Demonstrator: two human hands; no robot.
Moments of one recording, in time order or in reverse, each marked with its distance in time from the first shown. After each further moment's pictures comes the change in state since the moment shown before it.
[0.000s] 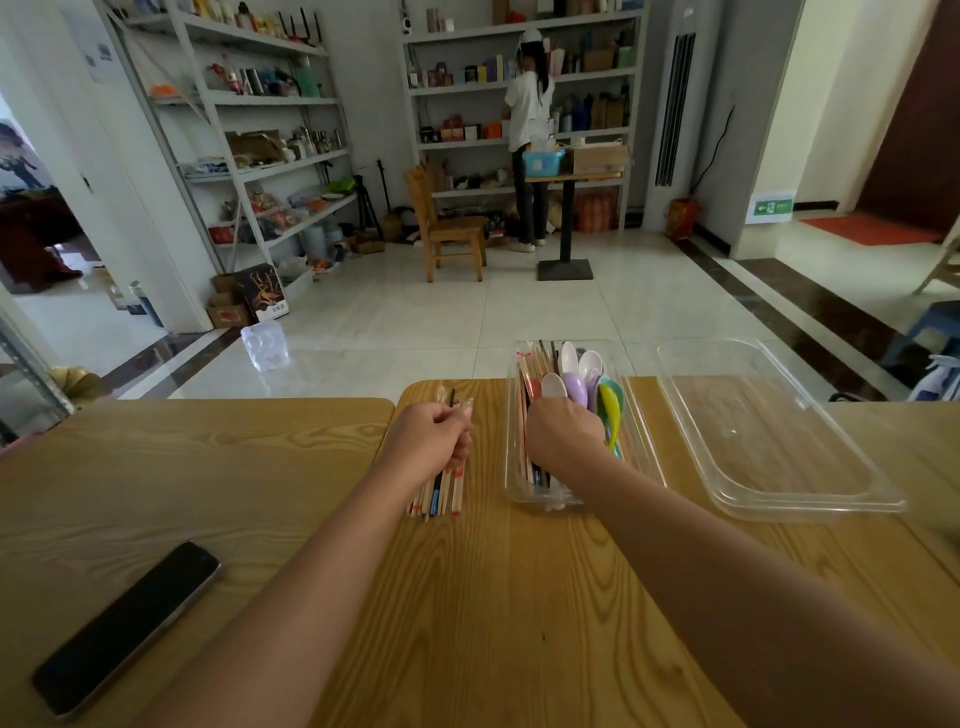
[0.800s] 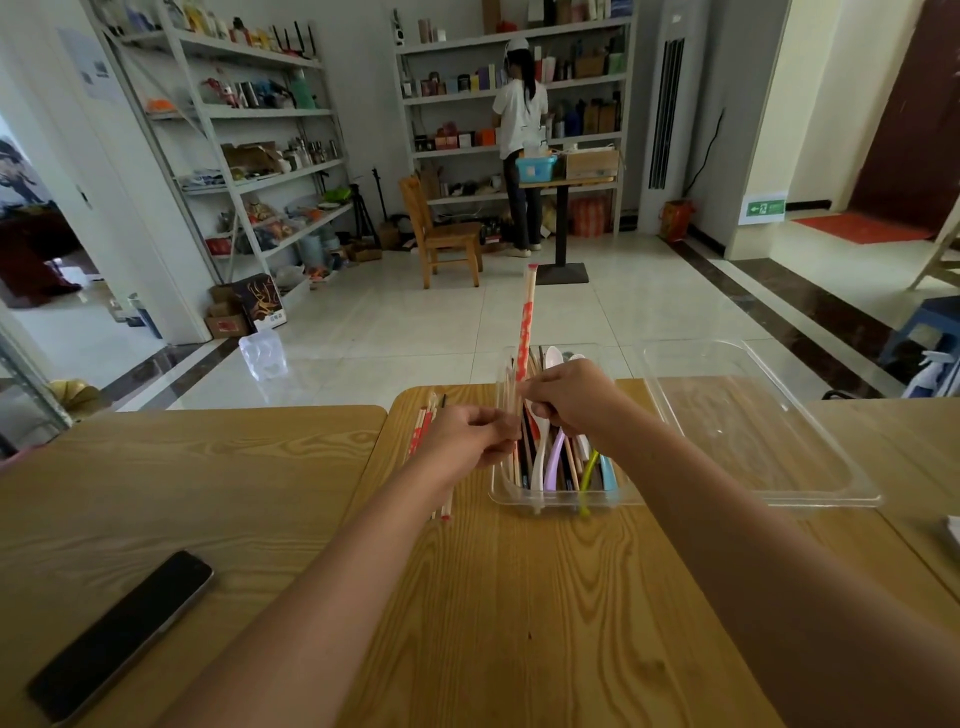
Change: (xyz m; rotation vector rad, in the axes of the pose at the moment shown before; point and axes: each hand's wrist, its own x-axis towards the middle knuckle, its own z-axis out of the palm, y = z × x) left_hand -0.004 0.018 0.035 -0.276 -0.191 -0.004; right_hand -0.009 0.032 -0.054 1.004 -0.085 0.014
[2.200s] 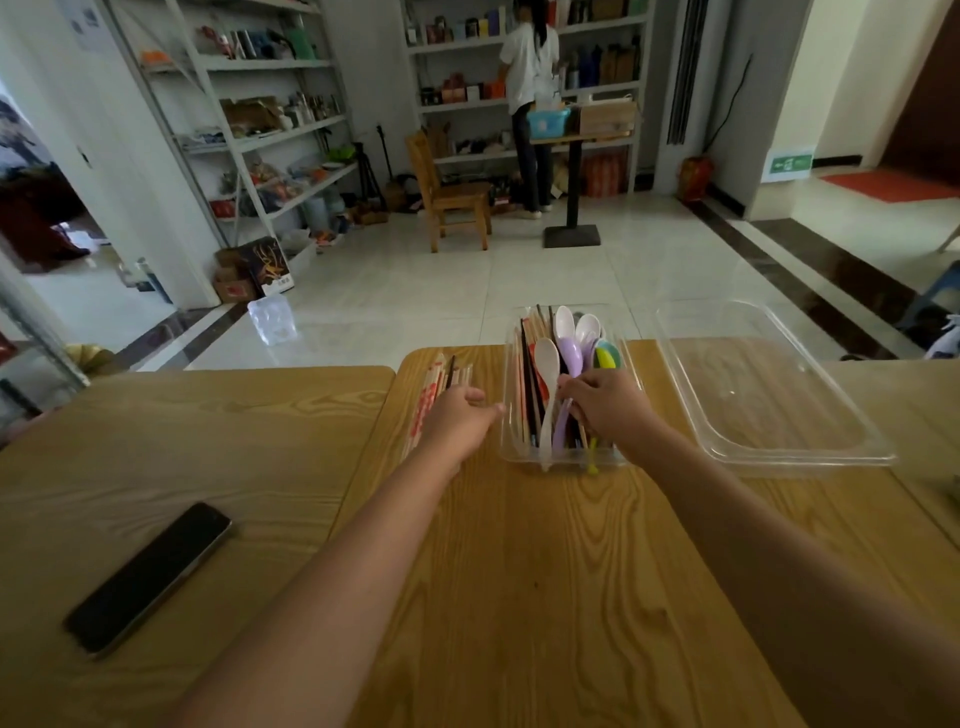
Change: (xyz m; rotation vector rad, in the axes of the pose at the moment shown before) left_hand 0.018 -0.042 0.000 0.393 0.204 -0.111; right_hand 0.001 0.071 0.008 0.000 0.098 0.068
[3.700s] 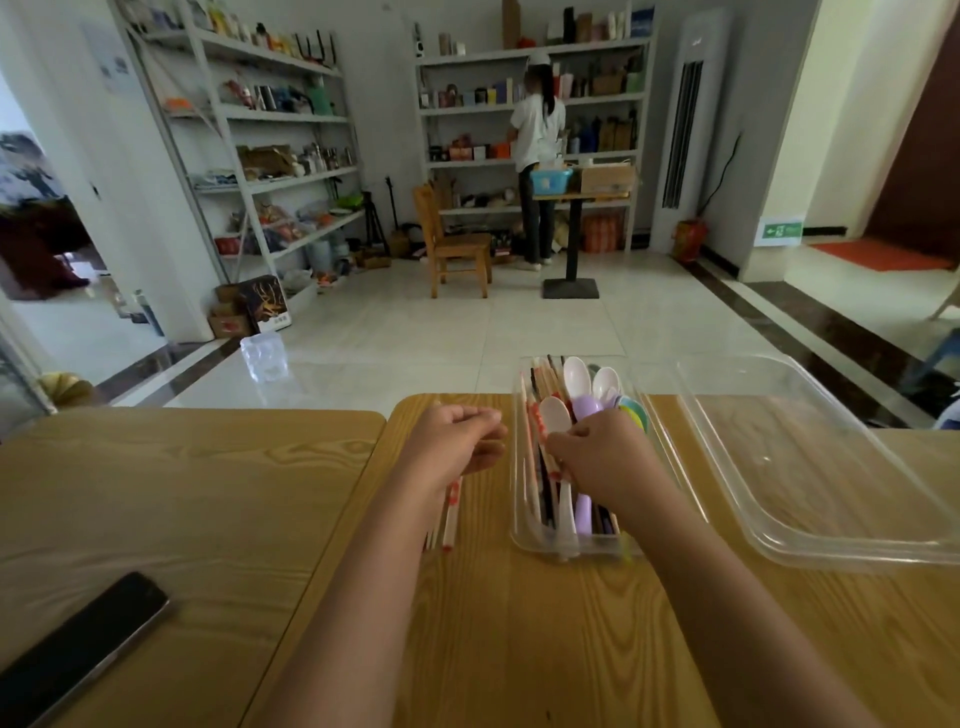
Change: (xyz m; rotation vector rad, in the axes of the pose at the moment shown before) left_hand 0.015 0.018 -0.024 -0.458 -0.062 0.043; right_hand -0.005 -0.032 0.022 -0.202 0.103 -0.088
